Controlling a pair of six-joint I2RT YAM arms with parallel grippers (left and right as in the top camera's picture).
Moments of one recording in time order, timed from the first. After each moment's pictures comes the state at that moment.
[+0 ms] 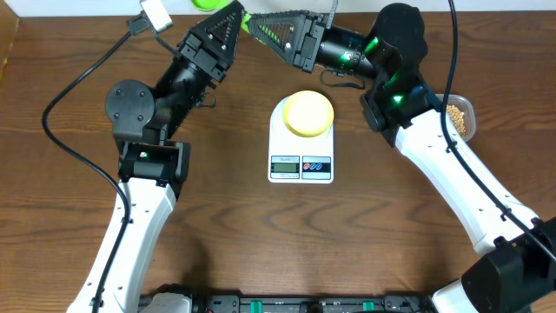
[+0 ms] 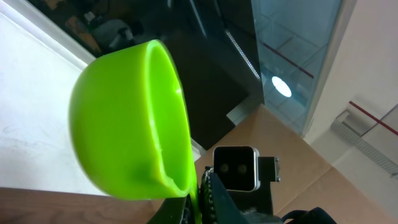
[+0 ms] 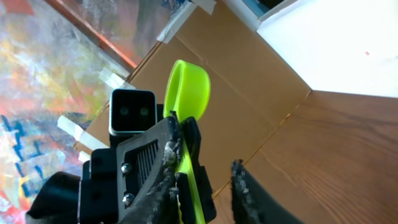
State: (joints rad) left arm -0.14 1.29 1.04 0.64 0.52 -1.13; right arm 0.47 1.69 1.51 0.39 -0.81 0.96
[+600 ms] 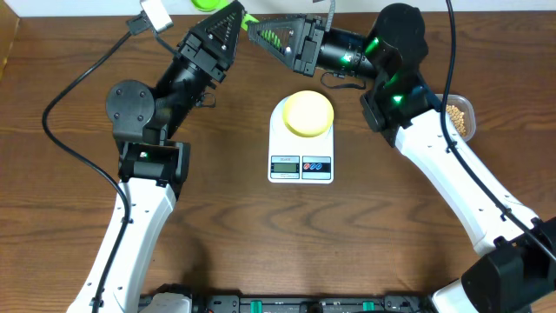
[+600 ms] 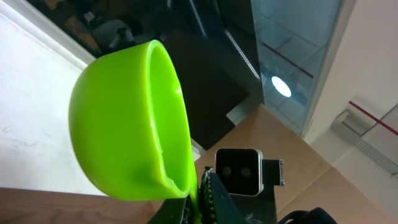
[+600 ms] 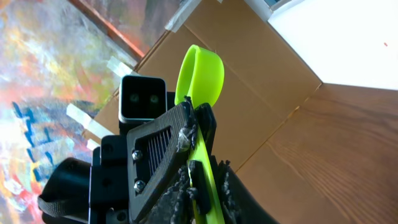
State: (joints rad) left arm -0.14 1.29 1.04 0.64 0.52 -1.13; right arm 0.47 1.69 1.51 0.40 -0.86 0.96
